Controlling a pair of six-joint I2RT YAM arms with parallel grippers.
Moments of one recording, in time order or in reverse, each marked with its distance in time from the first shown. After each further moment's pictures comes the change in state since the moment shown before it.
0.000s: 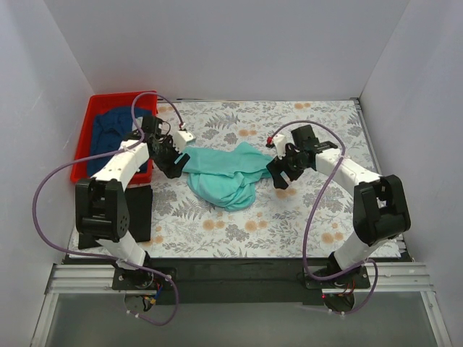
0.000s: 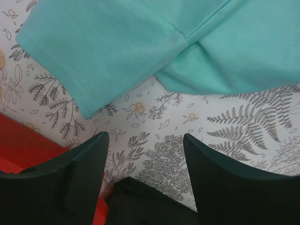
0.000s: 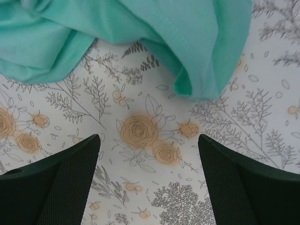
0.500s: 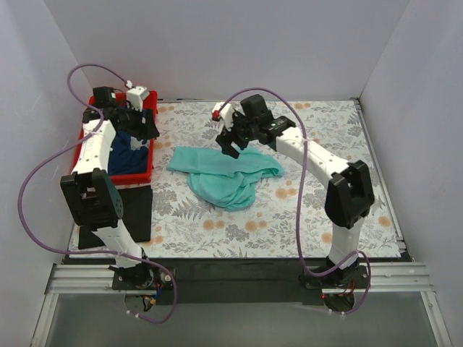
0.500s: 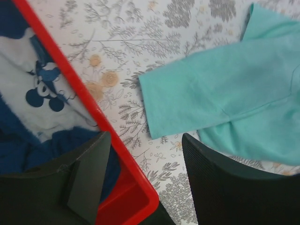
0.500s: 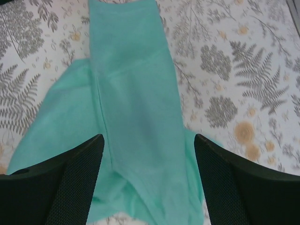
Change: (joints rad) left arm 0.274 0.138 0.369 0.004 0.226 -0.303; right arm 0.298 0.240 0.576 0.078 -0.006 -0.020
